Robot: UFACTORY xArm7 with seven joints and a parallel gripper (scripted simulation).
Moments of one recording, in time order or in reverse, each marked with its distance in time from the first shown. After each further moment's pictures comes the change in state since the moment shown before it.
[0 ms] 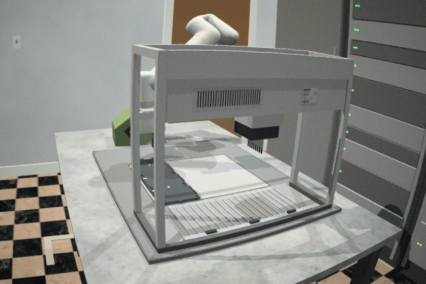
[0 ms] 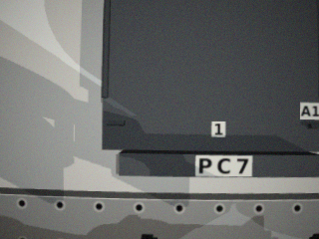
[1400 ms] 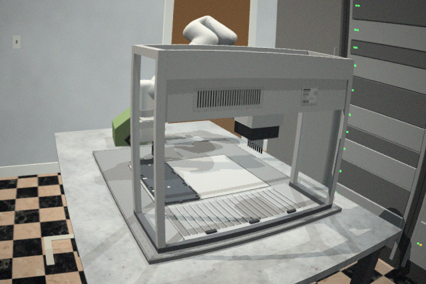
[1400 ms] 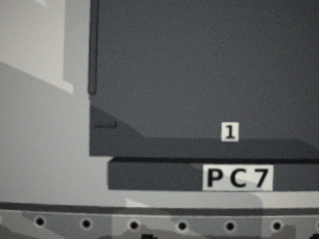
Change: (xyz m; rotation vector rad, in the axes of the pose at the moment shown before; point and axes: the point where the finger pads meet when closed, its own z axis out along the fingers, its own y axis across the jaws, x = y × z) arm 0.000 0.000 0.034 0.000 0.000 0.000
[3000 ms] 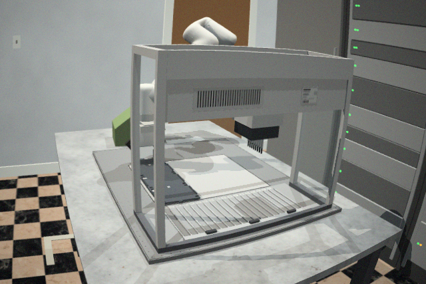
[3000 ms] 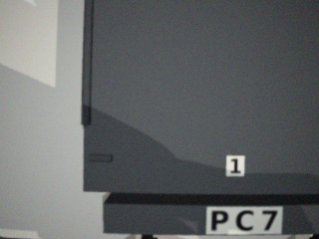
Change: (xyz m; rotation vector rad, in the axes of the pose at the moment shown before) arm 0.015 0.000 0.012 0.000 0.000 0.000
